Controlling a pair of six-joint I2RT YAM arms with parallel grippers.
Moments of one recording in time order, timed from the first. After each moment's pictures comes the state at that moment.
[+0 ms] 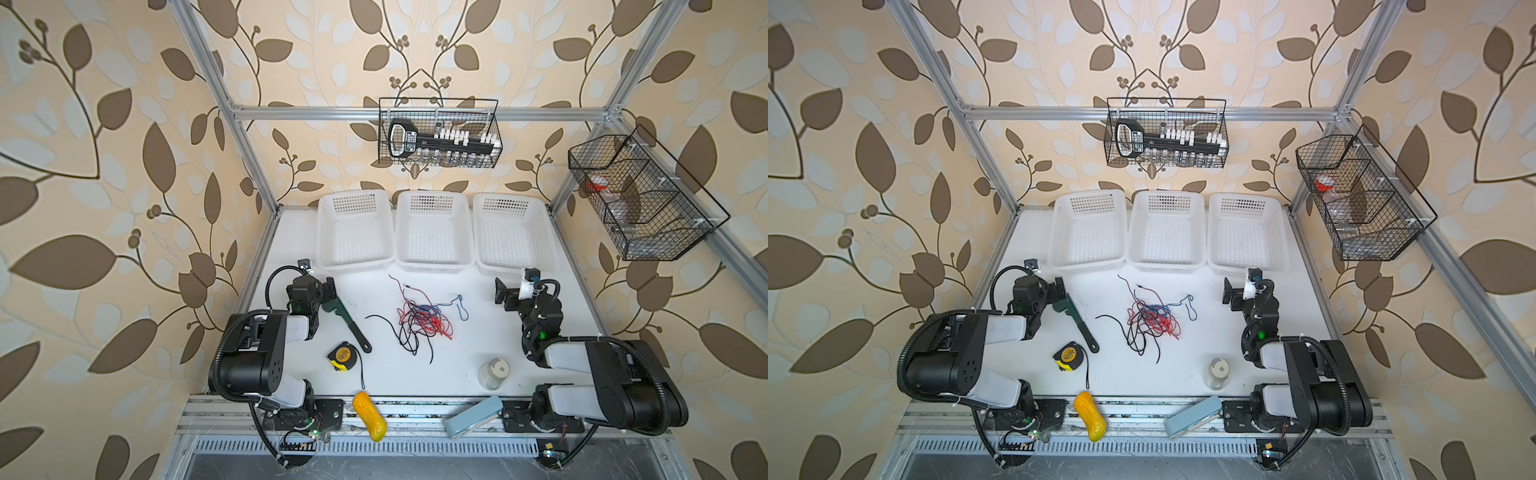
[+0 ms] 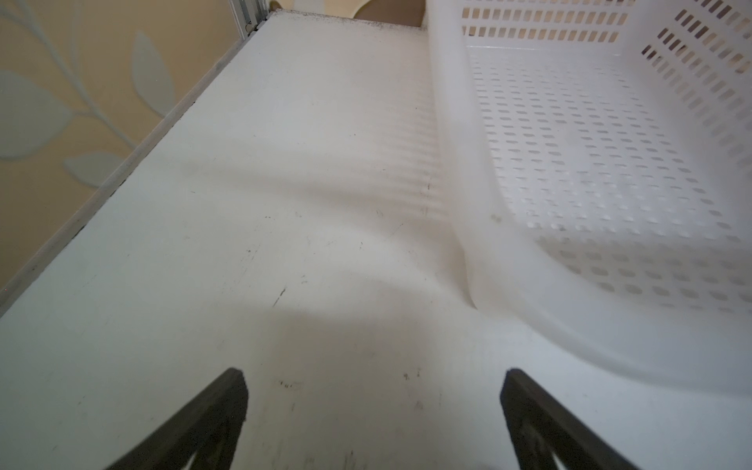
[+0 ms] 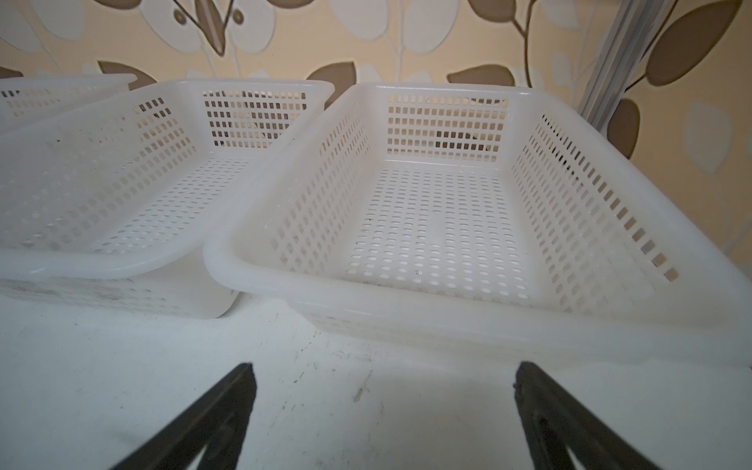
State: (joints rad) left arm 0.04 1.50 0.37 0.60 -0.14 -0.14; right arm 0.01 1.35 0.15 0.98 0.03 -0.02
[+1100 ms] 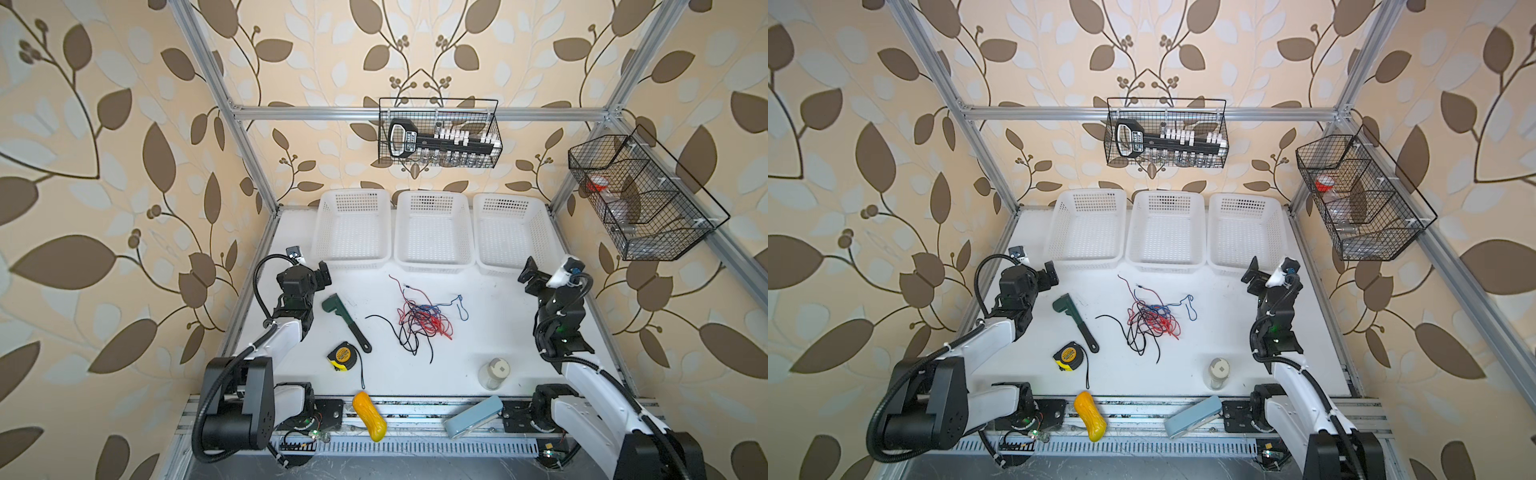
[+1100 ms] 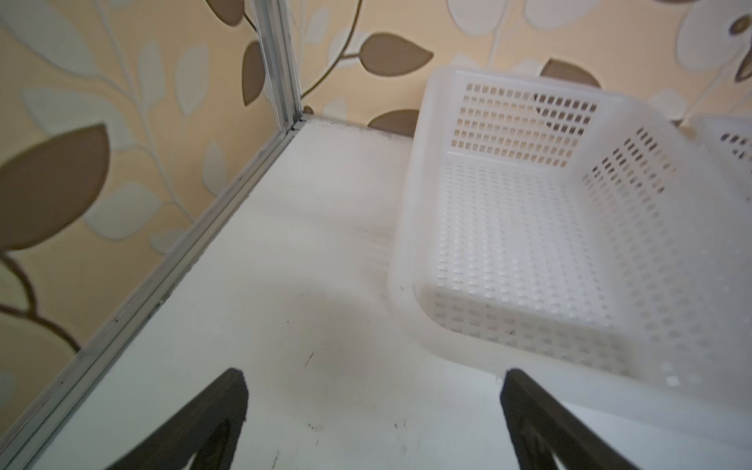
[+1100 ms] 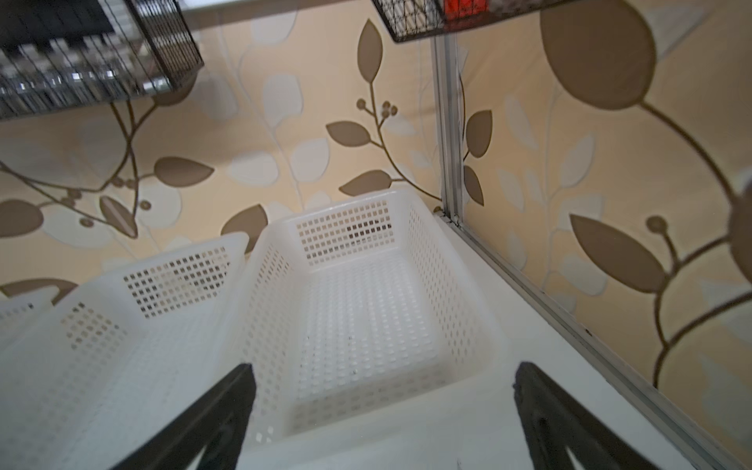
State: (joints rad) left arm 0.03 1.16 0.47 0.33 -0.20 -0.20; right arm 0.01 0.85 0.39 0.39 0.37 0.25
